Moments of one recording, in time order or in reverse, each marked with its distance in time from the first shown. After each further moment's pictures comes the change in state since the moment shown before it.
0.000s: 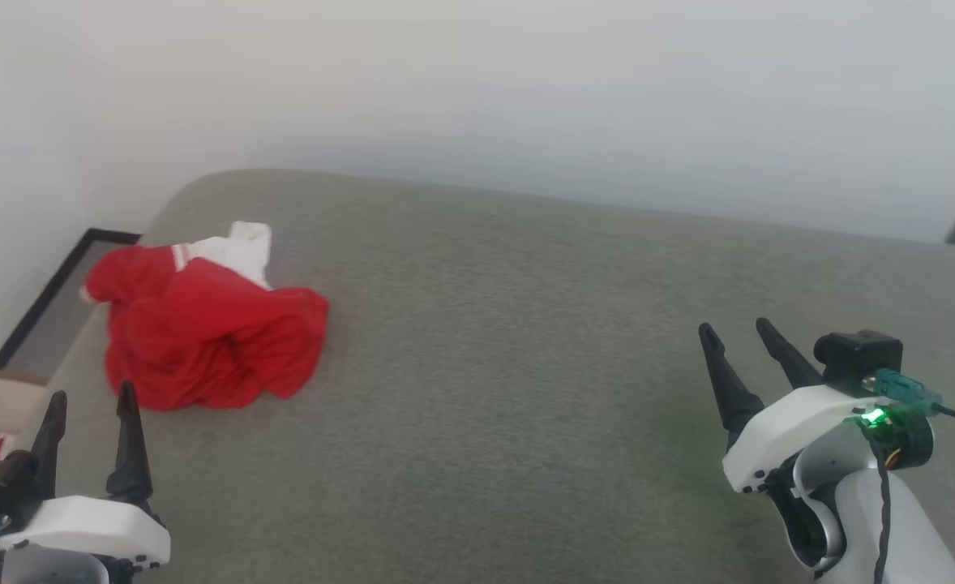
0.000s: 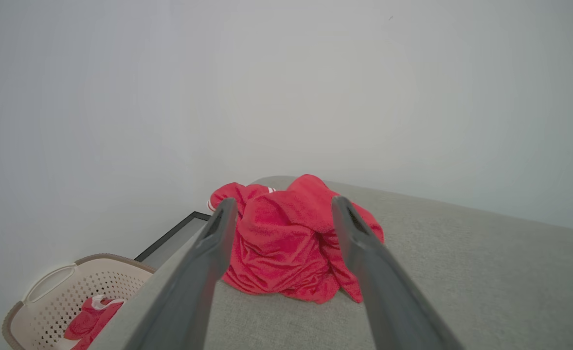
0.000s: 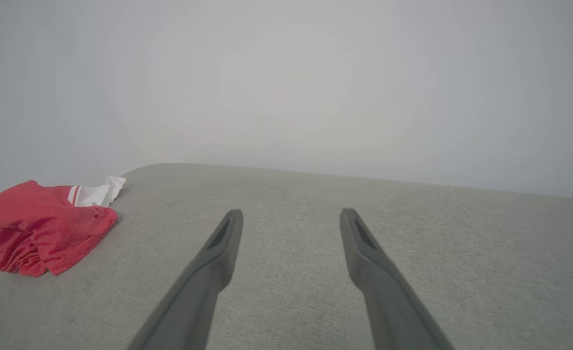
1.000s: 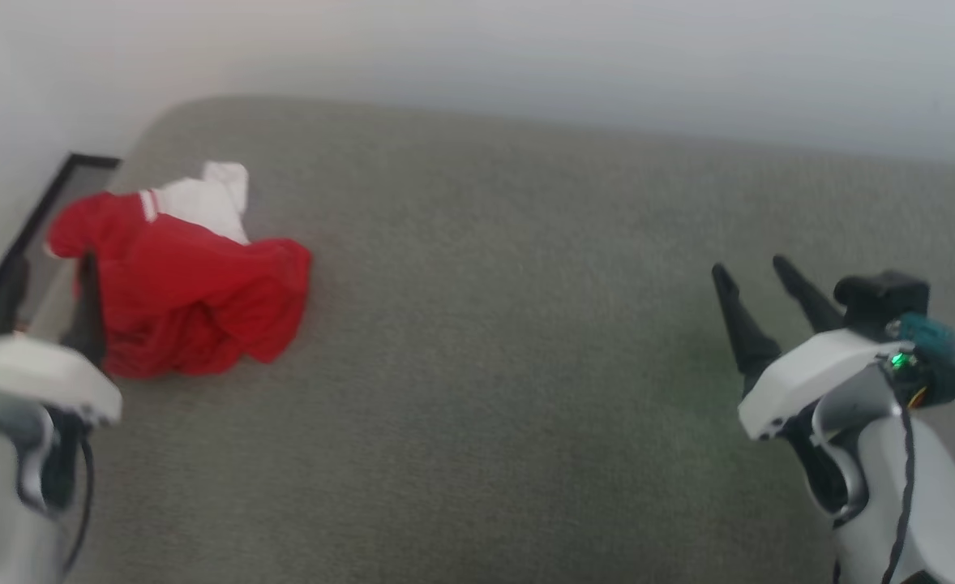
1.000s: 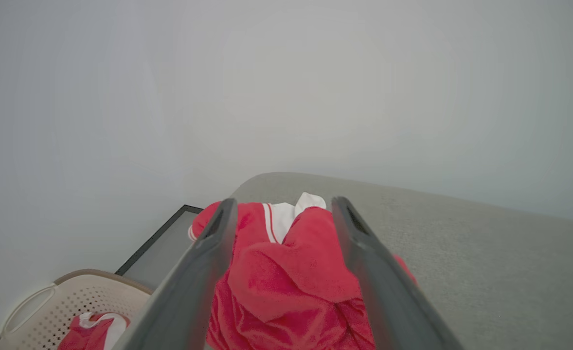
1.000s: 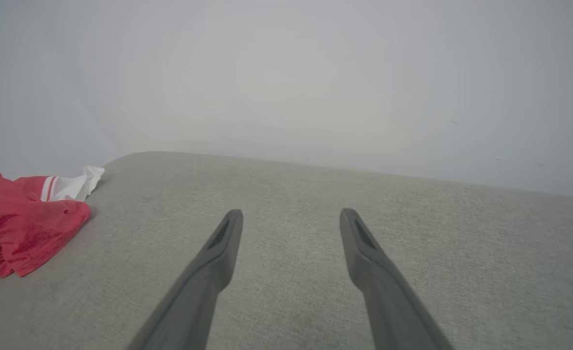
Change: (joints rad) left arm -0.321 0.099 -0.034 0.201 -0.072 -0.064 0.123; right arm -0.075 -0.035 0.013 -0.051 -0.002 0.000 0.032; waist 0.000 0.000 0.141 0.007
